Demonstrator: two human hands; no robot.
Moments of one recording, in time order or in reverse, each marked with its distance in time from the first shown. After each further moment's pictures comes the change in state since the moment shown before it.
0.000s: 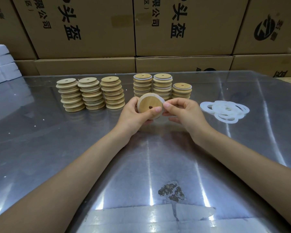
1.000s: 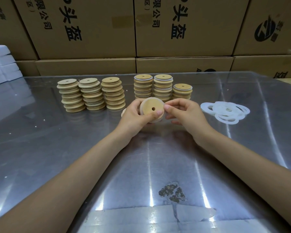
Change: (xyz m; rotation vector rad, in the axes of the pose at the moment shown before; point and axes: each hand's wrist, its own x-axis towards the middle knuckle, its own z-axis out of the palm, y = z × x) left_hand -0.004 0.002 0.003 0.065 -0.020 -0.033; right_hand 0.008 0.010 -0.003 -0.025 0.011 -0.039
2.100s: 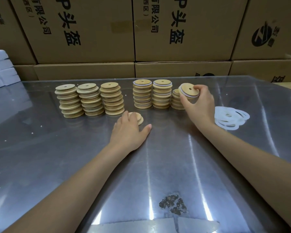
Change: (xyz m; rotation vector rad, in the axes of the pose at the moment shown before) left_hand 0.006 -0.019 -0.013 1.097 0.031 -0.036; right_hand 0.065 0.030 -0.036 -0.581 0.512 -0.187
